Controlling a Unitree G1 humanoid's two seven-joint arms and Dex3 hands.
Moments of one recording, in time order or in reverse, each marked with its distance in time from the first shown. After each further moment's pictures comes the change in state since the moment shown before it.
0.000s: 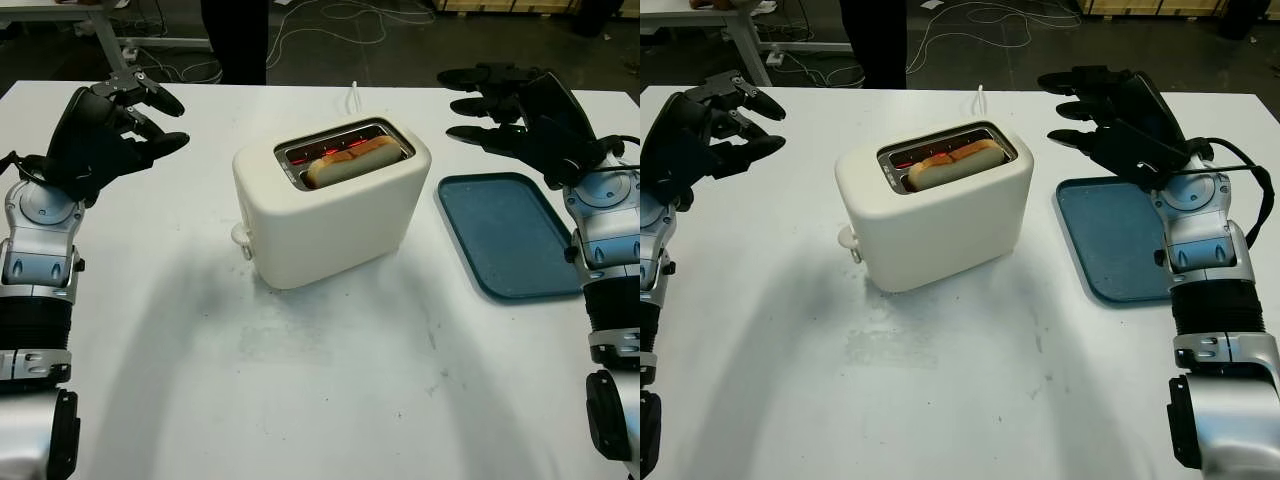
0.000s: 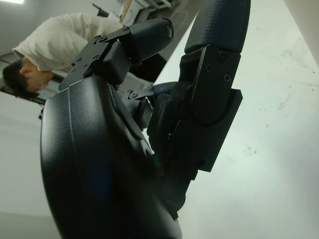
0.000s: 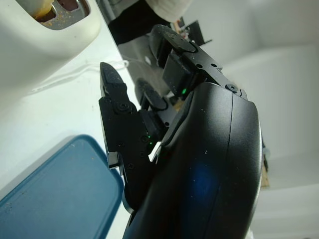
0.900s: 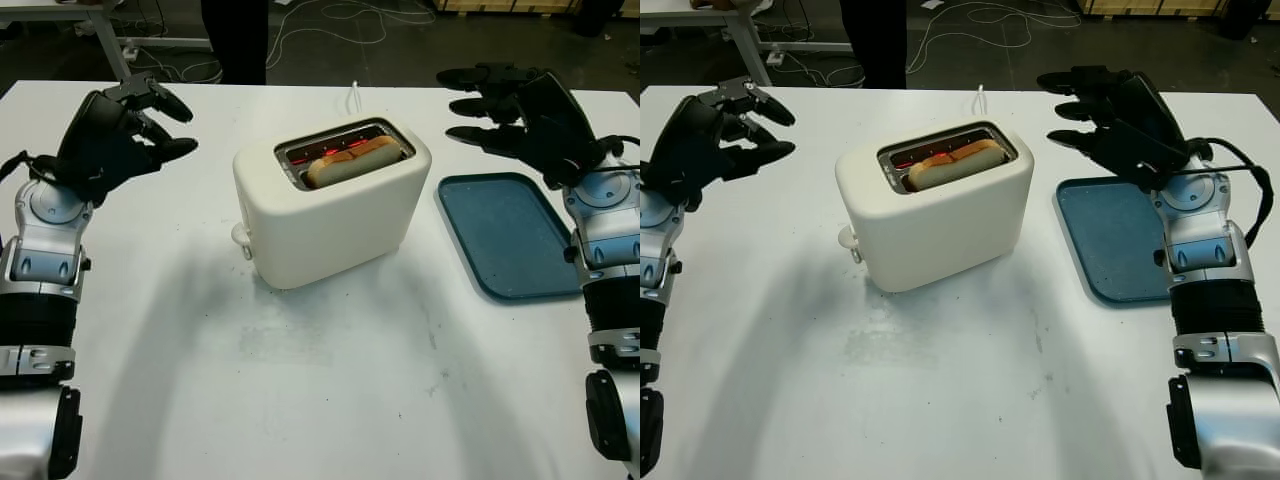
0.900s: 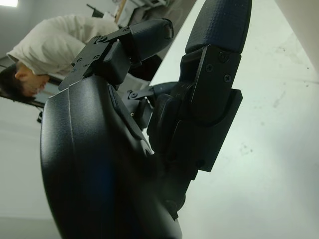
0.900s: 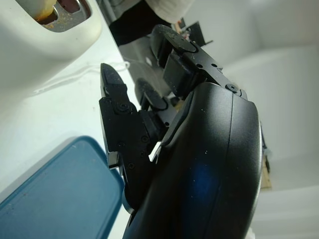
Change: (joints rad) left arm -0.028 -0.003 -0.030 0.033 0.023 -0.001 0.001; right arm 0.000 0.002 0.000 0.002 0.010 0.002 0.007
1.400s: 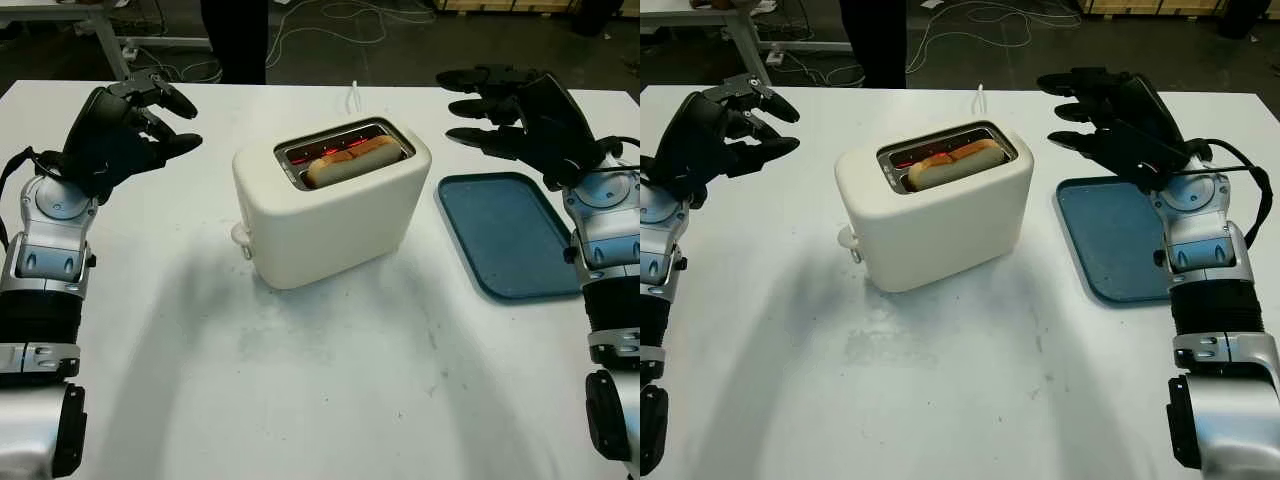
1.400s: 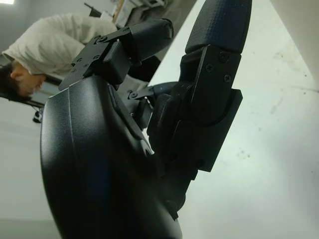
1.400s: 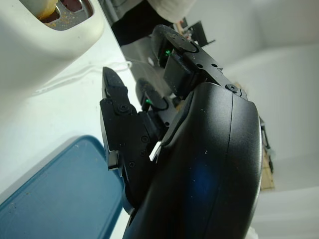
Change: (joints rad) left arm 0.005 -0.009 -0.003 -0.026 0.005 0.024 0.001; right arm 0.000 0.000 0.000 0.005 0.004 0.000 0.005
